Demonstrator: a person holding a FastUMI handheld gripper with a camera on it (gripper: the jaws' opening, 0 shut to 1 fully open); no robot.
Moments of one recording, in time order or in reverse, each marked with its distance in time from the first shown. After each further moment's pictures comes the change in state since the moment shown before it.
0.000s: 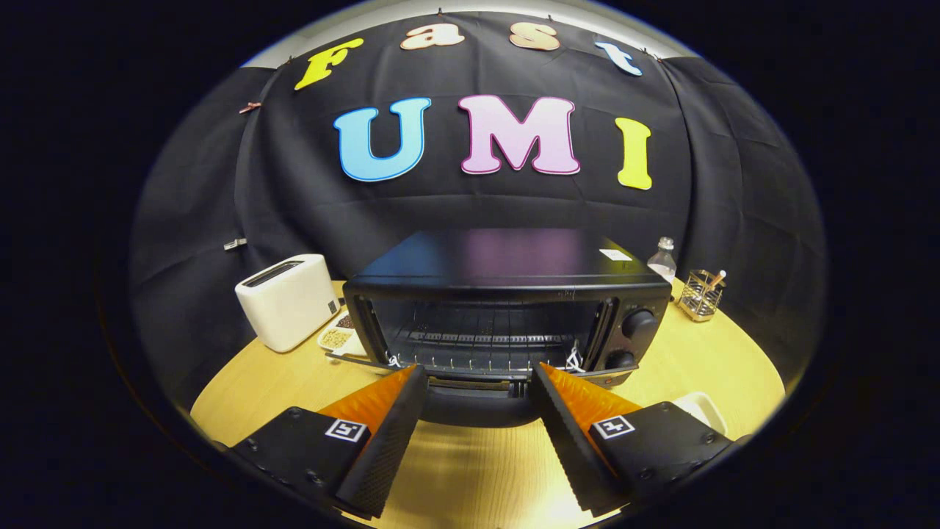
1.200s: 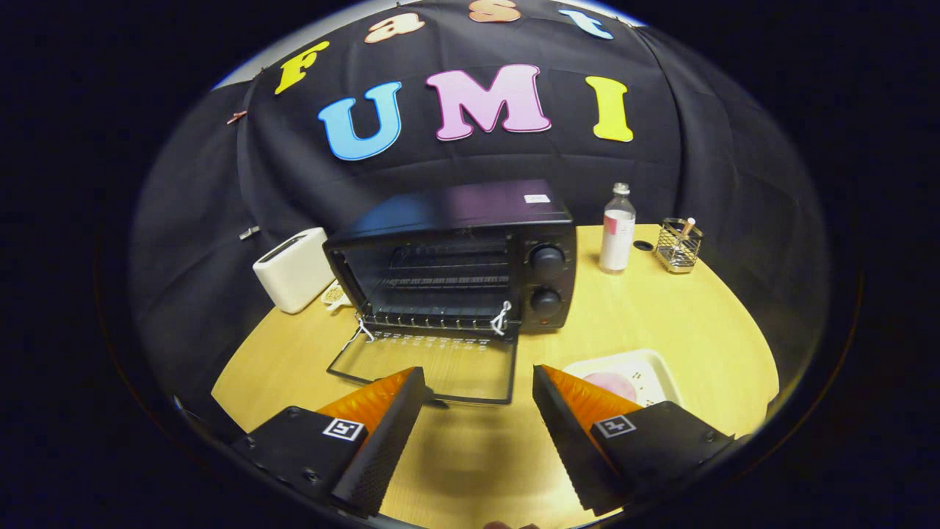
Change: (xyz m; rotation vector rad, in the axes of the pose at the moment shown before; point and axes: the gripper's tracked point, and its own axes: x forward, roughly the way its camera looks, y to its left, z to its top) arm -0.075 -0.120 -0.024 0.106 0.198 0.080
